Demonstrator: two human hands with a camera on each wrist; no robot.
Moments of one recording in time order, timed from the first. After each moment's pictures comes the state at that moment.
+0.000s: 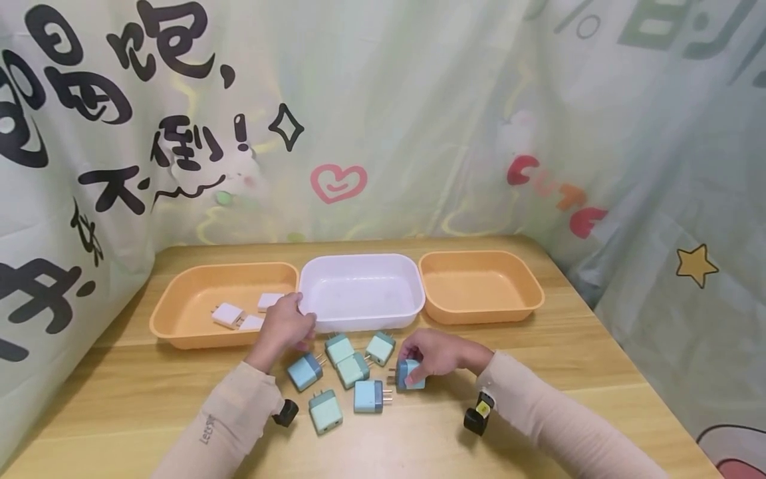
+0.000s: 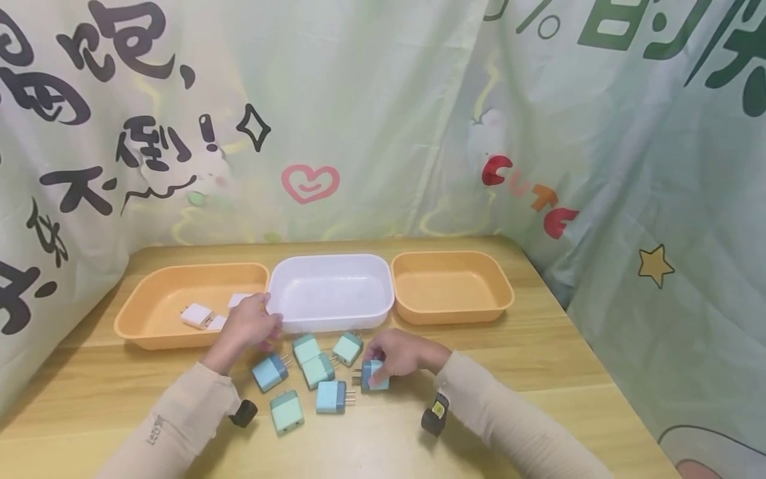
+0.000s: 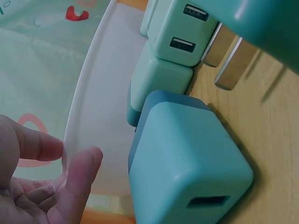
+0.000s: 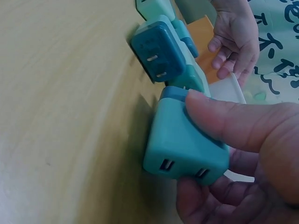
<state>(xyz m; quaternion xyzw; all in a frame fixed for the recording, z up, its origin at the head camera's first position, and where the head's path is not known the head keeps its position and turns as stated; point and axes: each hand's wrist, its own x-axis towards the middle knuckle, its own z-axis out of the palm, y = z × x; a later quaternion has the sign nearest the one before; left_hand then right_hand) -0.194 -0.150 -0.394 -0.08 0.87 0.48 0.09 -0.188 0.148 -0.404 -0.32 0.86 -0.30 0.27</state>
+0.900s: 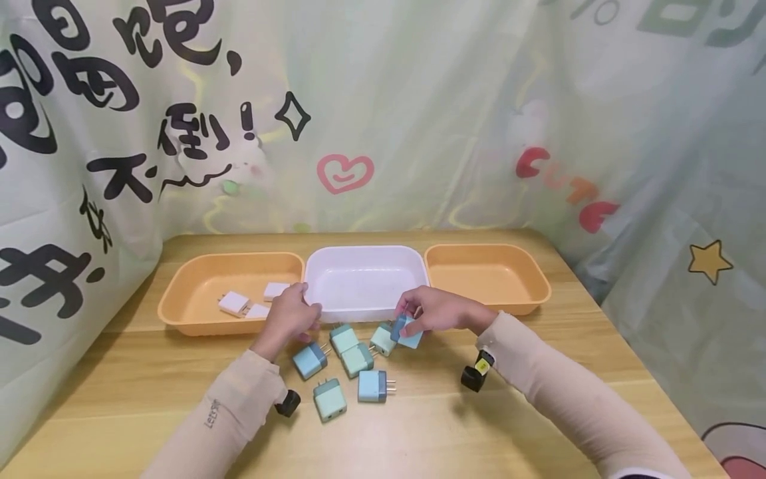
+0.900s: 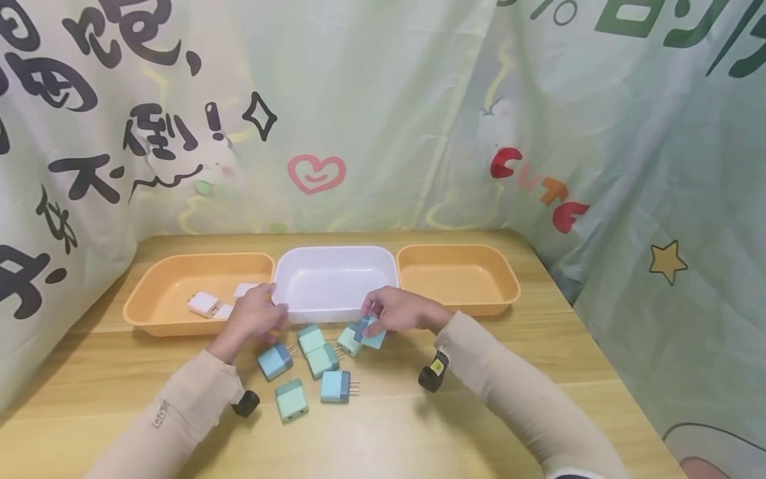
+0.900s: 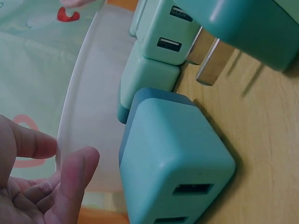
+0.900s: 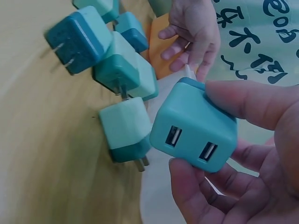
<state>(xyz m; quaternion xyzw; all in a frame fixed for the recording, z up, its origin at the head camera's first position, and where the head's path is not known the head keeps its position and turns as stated) -0.195 -0.150 -0.391 -0.09 0.87 0.48 0.10 -0.217 0.138 -0.359 -0.25 0.84 -0.38 0.29</state>
